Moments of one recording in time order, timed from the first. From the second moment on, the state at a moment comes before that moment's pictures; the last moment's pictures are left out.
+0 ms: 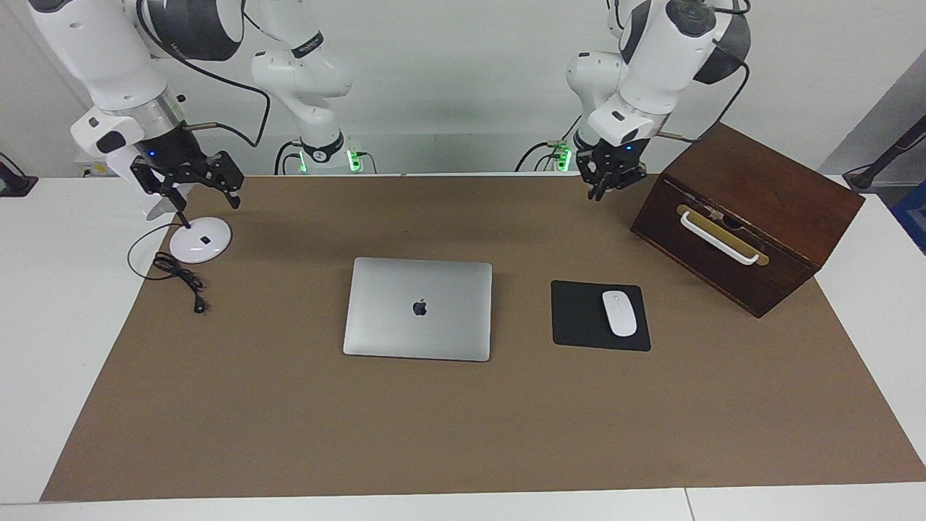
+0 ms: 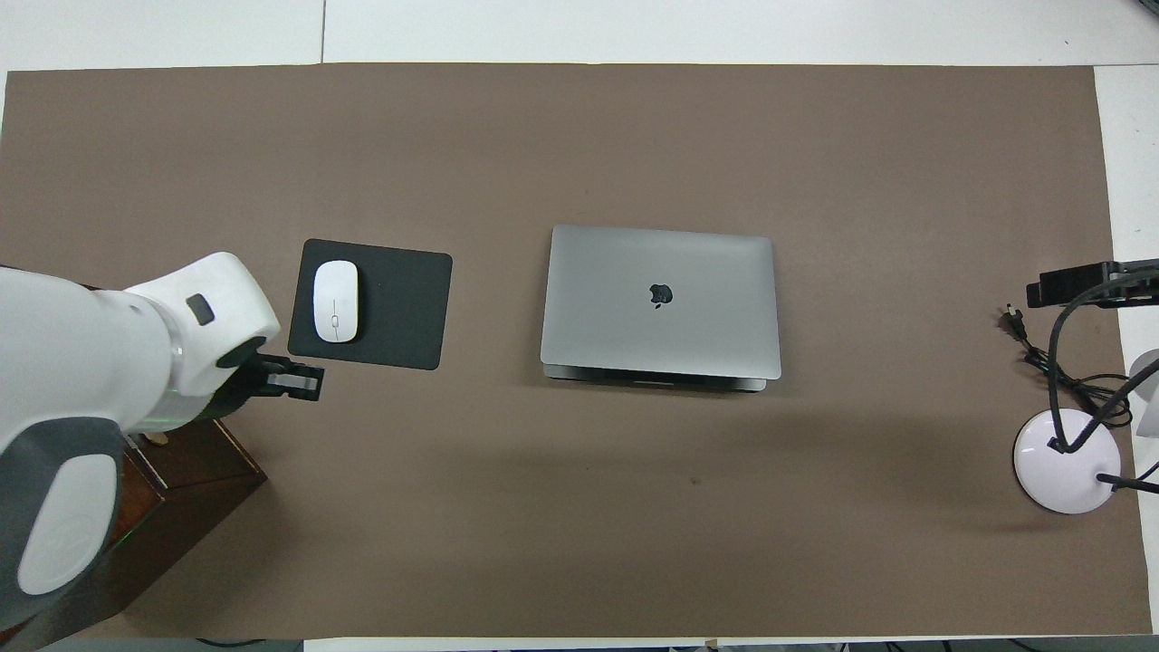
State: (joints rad) left arm -0.20 -0.25 -0.09 -2.03 -0.10 1.82 -0.03; right arm -0.13 -0.12 0.02 -1.81 0.06 1.74 -0.10
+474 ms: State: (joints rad) left arm -0.04 -0.18 -0.09 -1.84 -0.04 1.76 -0.01; right arm -0.13 -0.12 0.03 -1.81 0.06 1.75 -0.10
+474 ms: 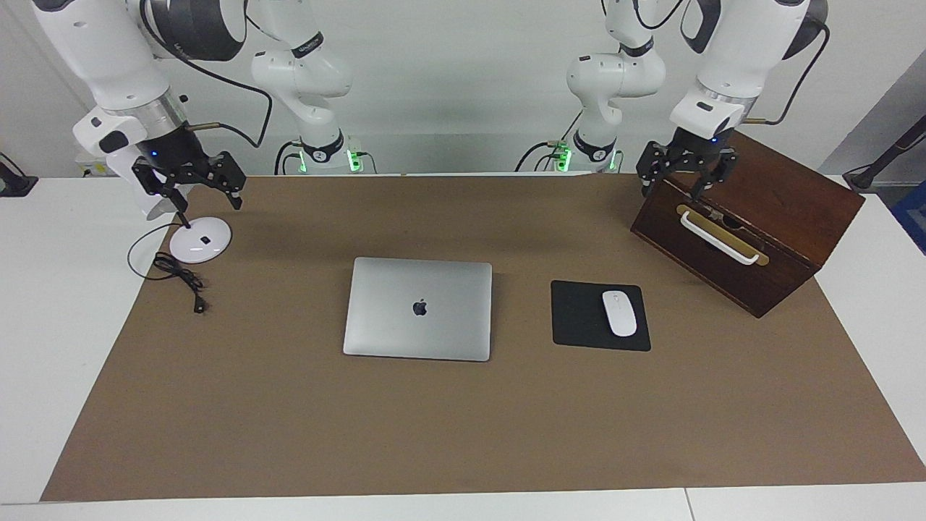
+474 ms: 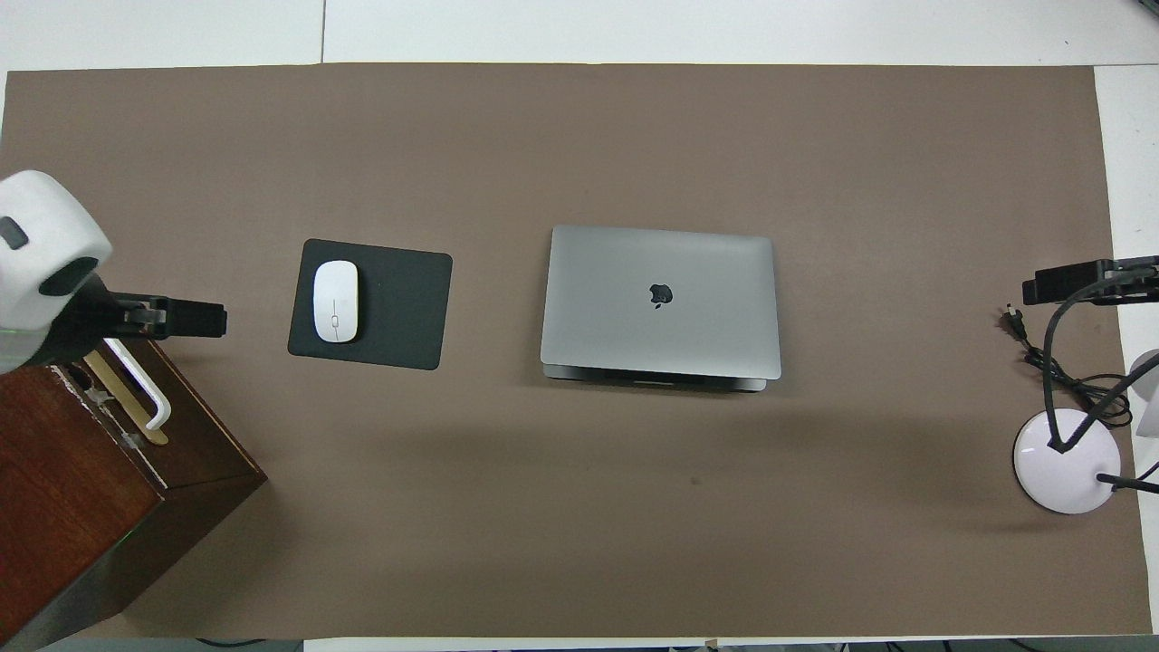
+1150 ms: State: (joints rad) left arm 0.00 -0.08 -0.09 -1.73 -0.02 1.71 -0.01; right arm -0.13 -0.12 0.03 -1.82 0.06 1.76 -0.10
